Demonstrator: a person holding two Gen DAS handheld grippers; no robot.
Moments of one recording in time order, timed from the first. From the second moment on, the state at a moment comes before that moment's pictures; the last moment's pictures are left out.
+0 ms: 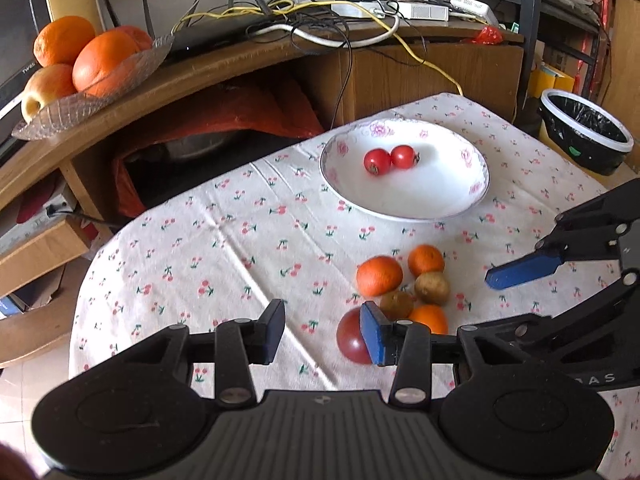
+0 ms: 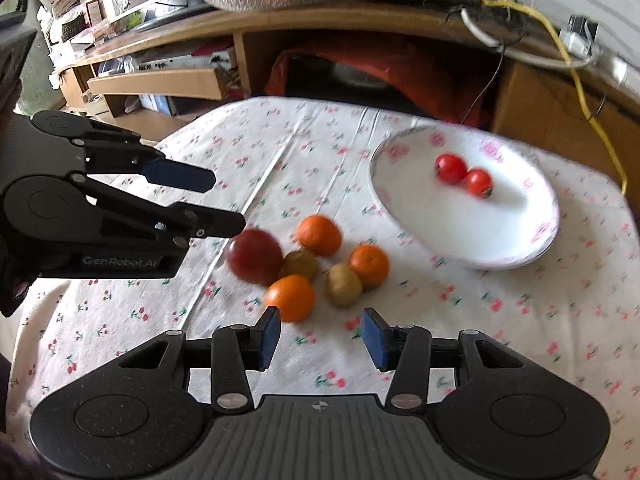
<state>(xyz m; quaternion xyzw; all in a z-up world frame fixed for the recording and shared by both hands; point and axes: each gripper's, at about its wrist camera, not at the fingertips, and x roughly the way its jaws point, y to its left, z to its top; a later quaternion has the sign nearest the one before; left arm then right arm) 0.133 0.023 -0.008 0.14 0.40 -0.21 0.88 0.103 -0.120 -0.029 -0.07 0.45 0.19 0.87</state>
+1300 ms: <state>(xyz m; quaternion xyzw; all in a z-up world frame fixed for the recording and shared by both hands) 0.142 0.007 -0.044 0.16 0.44 -0.28 0.84 0.102 -0.132 -0.047 -0.03 0.49 0.17 0.85</state>
